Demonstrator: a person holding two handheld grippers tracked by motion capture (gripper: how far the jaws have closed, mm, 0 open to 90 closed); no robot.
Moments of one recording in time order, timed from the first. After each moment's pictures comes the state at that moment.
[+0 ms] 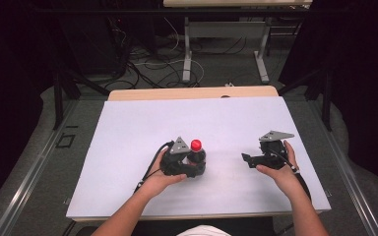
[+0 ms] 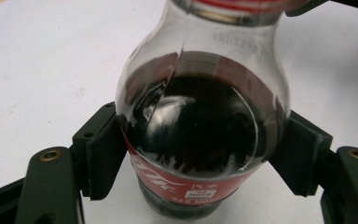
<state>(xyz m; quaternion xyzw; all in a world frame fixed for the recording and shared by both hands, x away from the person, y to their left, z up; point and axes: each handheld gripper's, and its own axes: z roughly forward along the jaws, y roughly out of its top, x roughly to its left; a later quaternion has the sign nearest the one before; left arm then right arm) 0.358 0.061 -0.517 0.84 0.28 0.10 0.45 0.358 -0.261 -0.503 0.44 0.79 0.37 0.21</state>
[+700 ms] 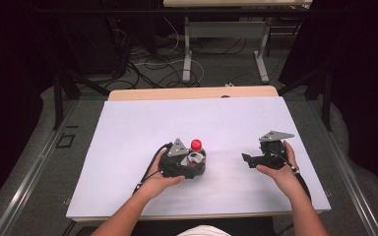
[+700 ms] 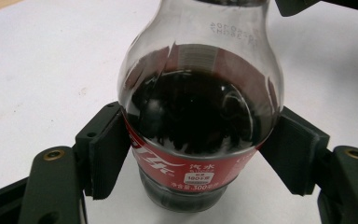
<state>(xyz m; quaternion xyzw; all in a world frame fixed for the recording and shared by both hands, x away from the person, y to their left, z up) 0.355 0.064 -0.519 0.84 0.27 0.11 0.46 0.358 -0.261 -0.504 0.44 0.79 0.37 0.21</state>
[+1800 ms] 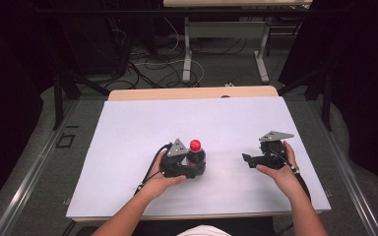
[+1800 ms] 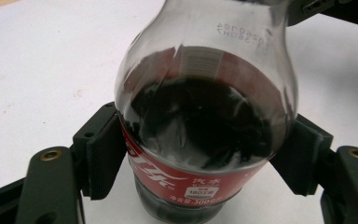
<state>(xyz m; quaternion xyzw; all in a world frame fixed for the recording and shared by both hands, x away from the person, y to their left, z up) 0.356 0.064 -0.524 0.83 0.28 0.10 0.47 0.359 -0.262 -0.506 0.45 0.79 0.37 0.21</state>
